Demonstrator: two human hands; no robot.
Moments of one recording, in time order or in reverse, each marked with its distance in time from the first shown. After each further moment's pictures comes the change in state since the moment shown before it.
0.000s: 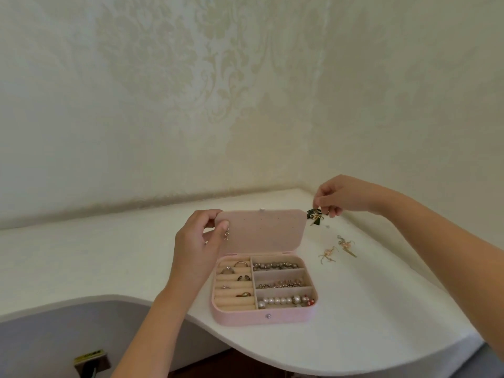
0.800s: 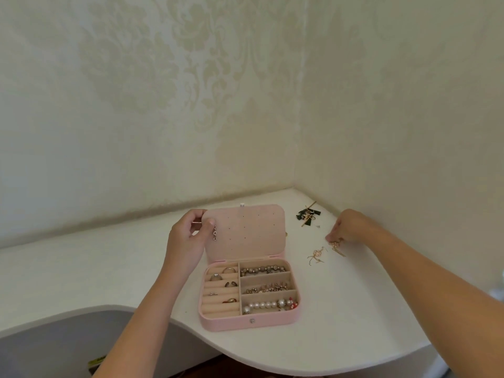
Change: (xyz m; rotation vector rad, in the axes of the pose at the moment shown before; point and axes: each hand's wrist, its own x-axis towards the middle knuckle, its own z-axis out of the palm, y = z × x) left_hand 0.028 -0.002 0.010 -0.012 -0.024 -0.223; right_hand 0.028 0.103 0.037 -0.078 0.115 0.426
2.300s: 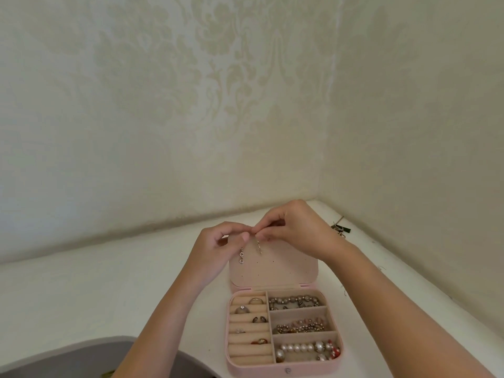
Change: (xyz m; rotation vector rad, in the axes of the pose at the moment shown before) left_hand 0.037 -0.002 -0.010 -0.119 -0.332 0.005; right_hand -0.080 -0.161 0.011 0.488 -0.118 -0.821
